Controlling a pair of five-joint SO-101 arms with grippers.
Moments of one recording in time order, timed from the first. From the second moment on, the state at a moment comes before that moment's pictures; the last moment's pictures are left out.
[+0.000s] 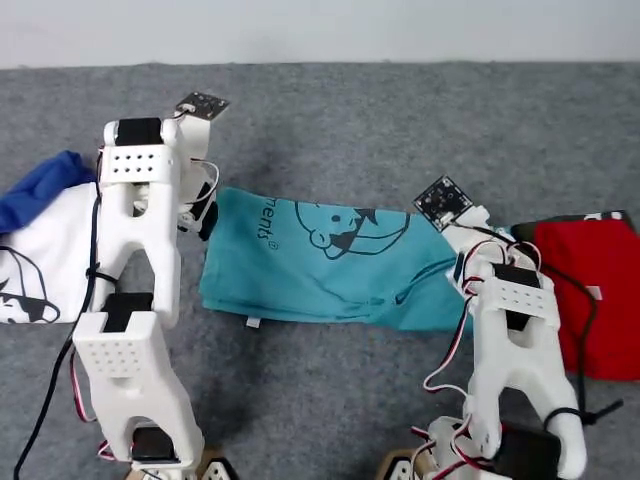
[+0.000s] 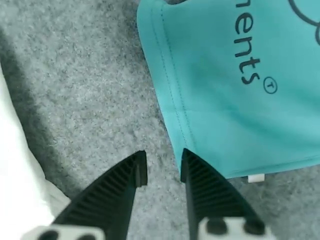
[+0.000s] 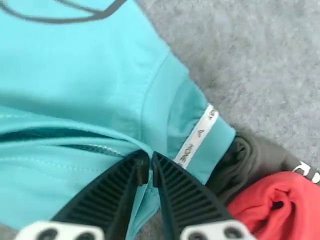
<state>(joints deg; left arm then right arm) -6.0 29.7 -25.5 99.5 -13.9 10.6 -18.2 51.3 30.7 50.7</state>
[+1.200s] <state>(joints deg) -2.9 31.2 -22.7 97.6 11.2 14.1 -20.0 33.4 49.1 33.5</state>
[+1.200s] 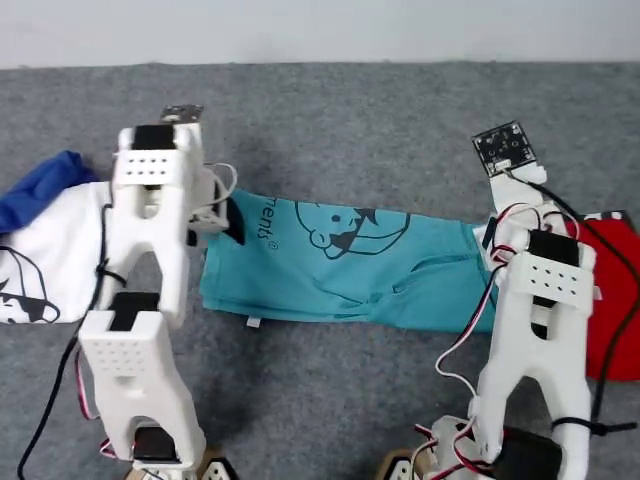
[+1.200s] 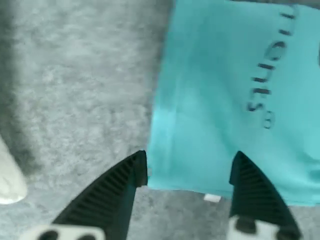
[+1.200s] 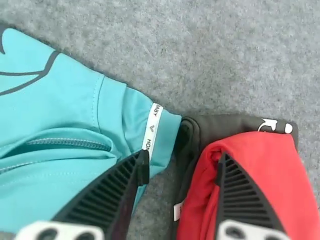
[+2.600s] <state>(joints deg) -1.1 54.8 -40.1 99.5 13.7 25.3 -27.6 33.4 59.4 33.3</state>
